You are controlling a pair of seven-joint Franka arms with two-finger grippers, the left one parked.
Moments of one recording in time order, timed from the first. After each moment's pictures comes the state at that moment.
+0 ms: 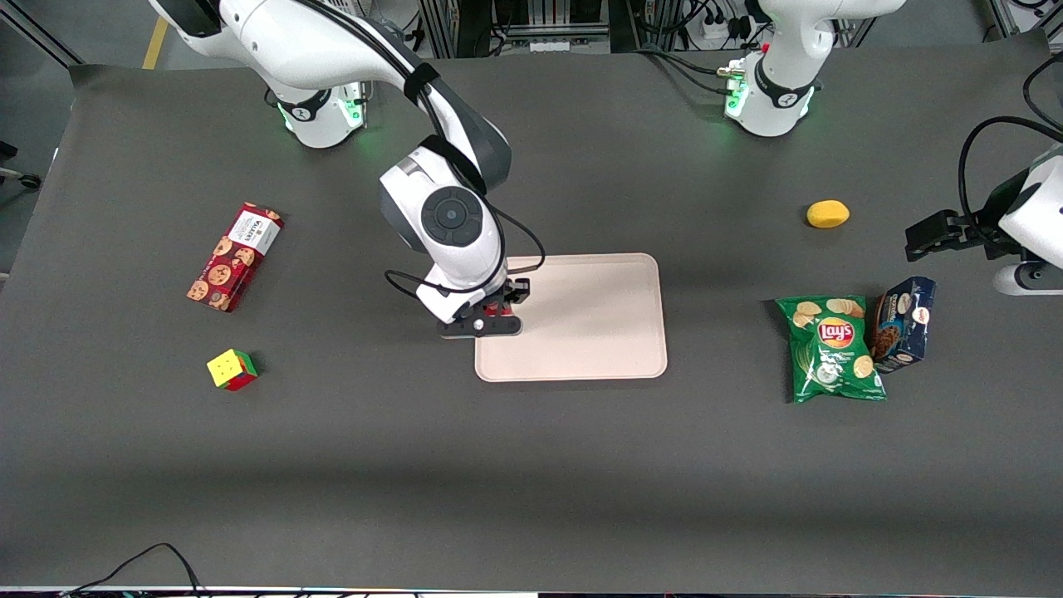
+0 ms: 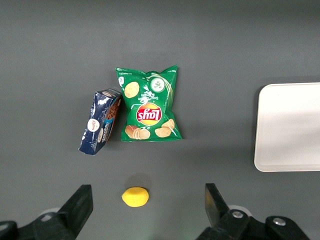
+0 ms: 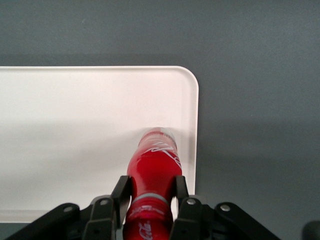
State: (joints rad) arm 0.59 0.58 0.10 -1.50 -0.02 2.03 0.69
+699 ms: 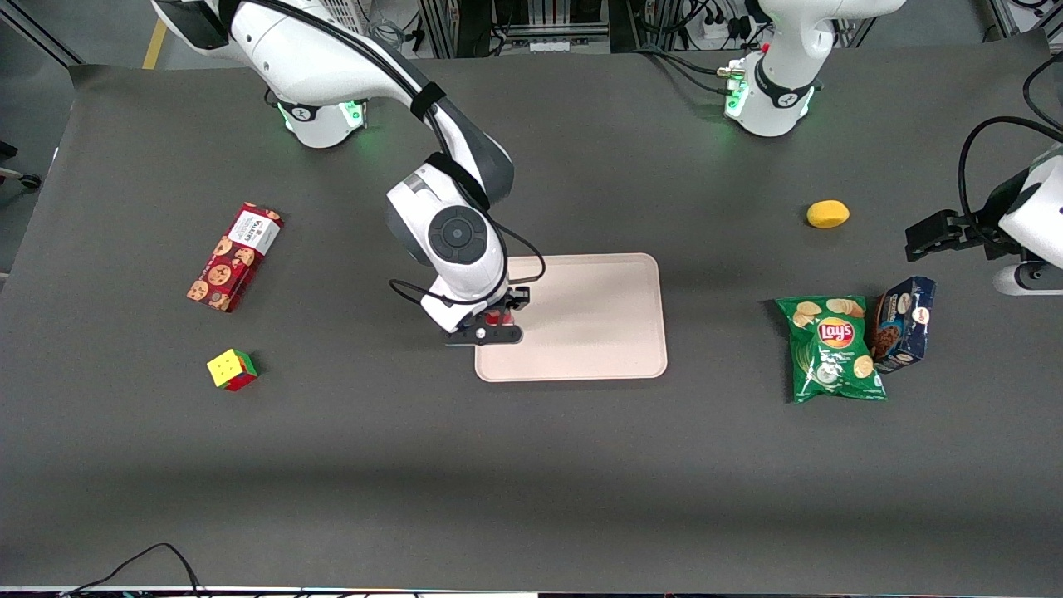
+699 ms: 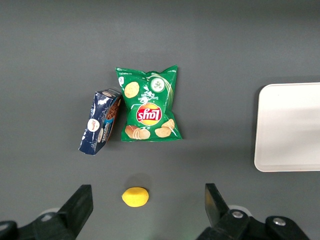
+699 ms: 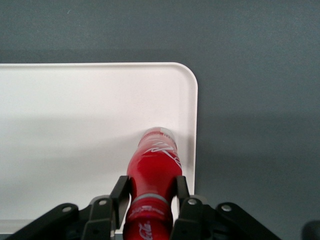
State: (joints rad) arm 0.59 0.62 0.10 -1.49 -0.02 2.04 0.69
